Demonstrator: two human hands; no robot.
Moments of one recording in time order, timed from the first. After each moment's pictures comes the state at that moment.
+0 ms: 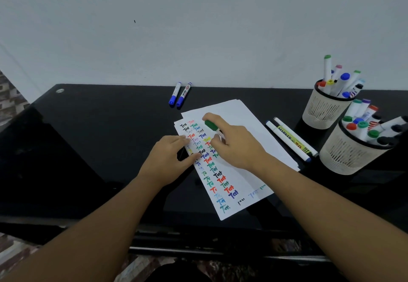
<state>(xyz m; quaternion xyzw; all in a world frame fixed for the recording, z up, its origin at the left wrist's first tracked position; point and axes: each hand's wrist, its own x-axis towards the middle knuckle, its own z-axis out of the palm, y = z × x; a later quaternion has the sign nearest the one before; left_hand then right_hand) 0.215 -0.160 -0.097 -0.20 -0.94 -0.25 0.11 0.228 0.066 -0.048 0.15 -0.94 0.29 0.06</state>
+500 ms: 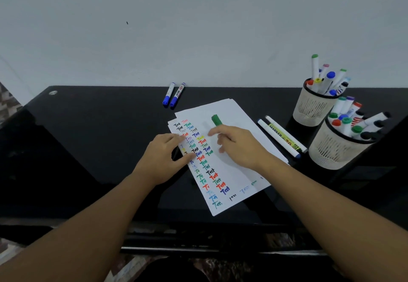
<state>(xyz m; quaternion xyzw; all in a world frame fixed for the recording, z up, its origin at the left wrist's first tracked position) 0.211 -0.164 -0.098 -0.21 -0.95 -0.23 0.07 0.238 0.087 -0.053 0.07 -0.92 0.39 -0.01</state>
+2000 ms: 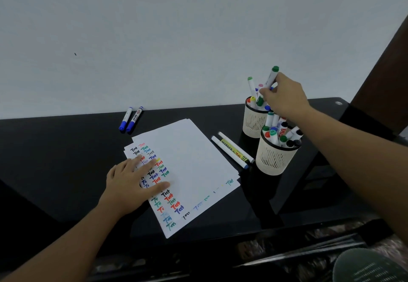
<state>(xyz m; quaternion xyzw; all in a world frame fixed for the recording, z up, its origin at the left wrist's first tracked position) 0.221 -0.128 -0.093 -0.15 -0.98 -0.13 -0.03 0.229 0.300 0.073 -0.17 -0.93 0.24 0.23</state>
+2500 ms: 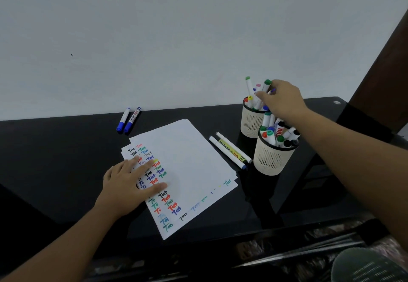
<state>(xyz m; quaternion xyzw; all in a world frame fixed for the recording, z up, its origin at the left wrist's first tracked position) 0.219 -0.130 -0.095 -0.15 -0.98 -0.12 -0.03 0.229 0.303 0.067 -0.18 -0.92 0.28 0.21</state>
